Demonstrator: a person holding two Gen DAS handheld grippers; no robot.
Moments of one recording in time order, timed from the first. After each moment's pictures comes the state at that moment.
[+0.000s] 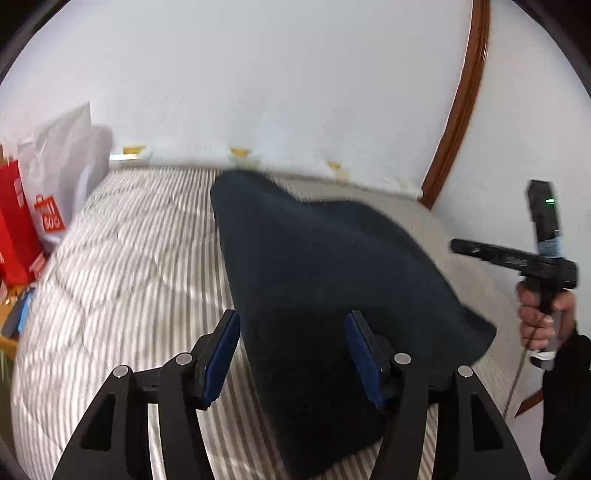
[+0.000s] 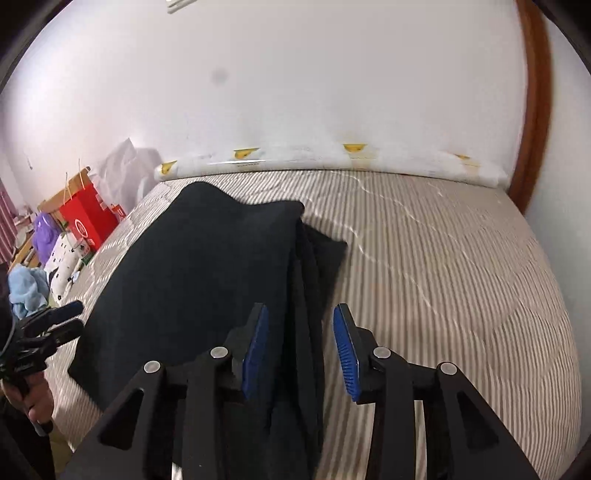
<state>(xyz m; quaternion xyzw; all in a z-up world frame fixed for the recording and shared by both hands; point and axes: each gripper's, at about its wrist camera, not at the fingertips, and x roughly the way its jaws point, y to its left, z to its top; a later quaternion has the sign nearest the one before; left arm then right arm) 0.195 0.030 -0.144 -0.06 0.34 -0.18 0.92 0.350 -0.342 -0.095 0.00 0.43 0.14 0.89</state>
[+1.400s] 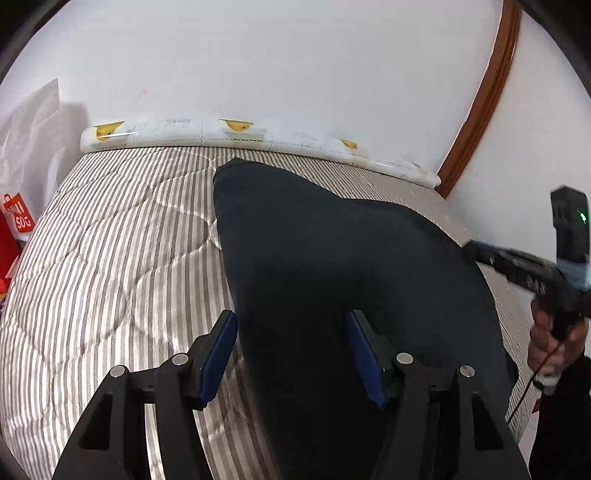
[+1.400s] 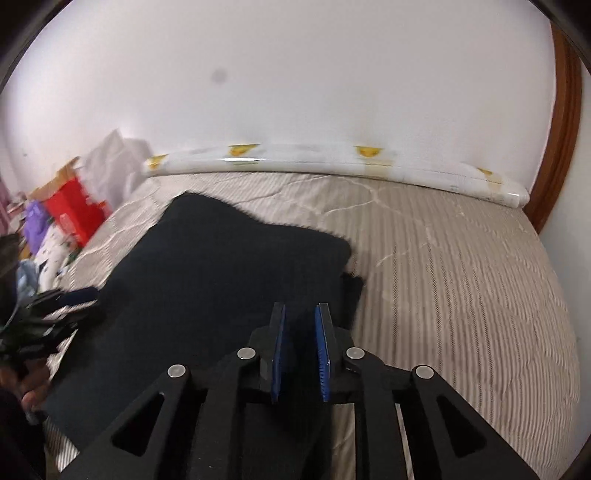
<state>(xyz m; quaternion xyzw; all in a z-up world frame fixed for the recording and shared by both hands) 0.282 0.017 -0.169 -0.06 0.41 -0.19 0.89 0.382 -0.305 -0.090 -0.03 0.45 0.14 0.88</state>
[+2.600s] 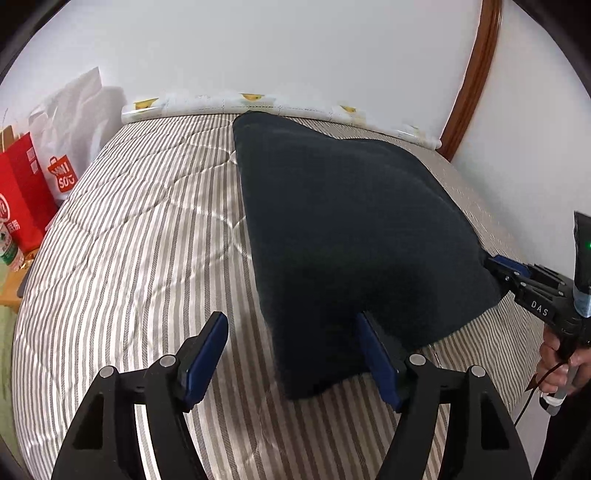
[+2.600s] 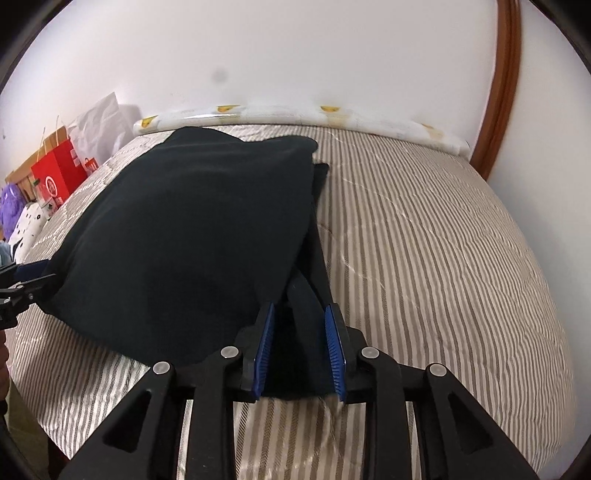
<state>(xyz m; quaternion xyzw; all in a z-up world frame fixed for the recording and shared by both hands) 0.165 0.018 -0.178 -0.02 0.43 -0.14 0.89 0.241 -0.328 -0.114 -0.05 0.46 0.04 0.89</state>
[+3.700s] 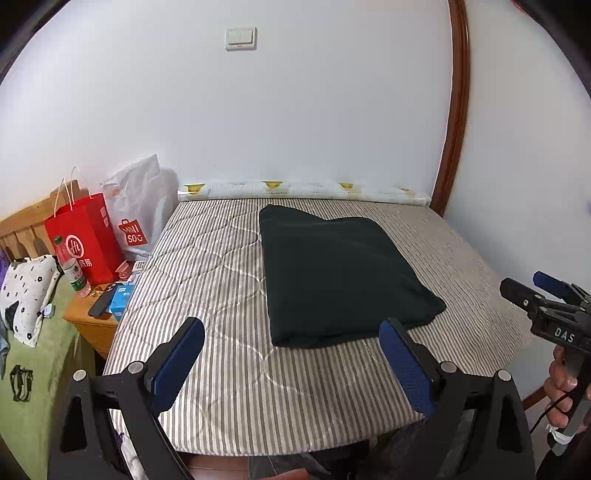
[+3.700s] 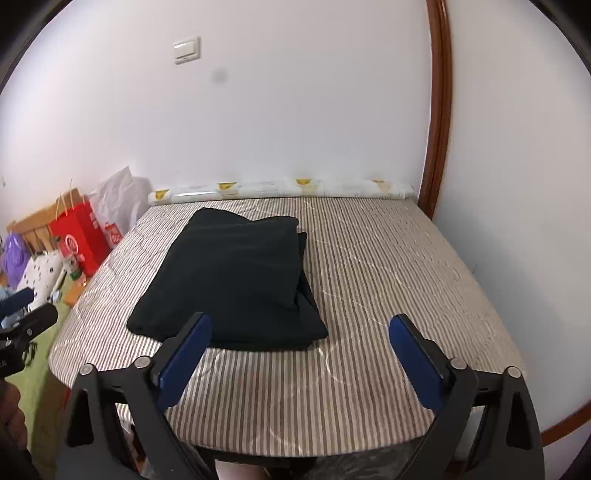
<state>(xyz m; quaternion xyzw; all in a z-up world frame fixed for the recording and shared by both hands) 0.024 0.012 -0.052 0.00 0.32 -0.07 0.95 0.112 -0.314 0.035 -0.02 0.36 0.00 0.93</state>
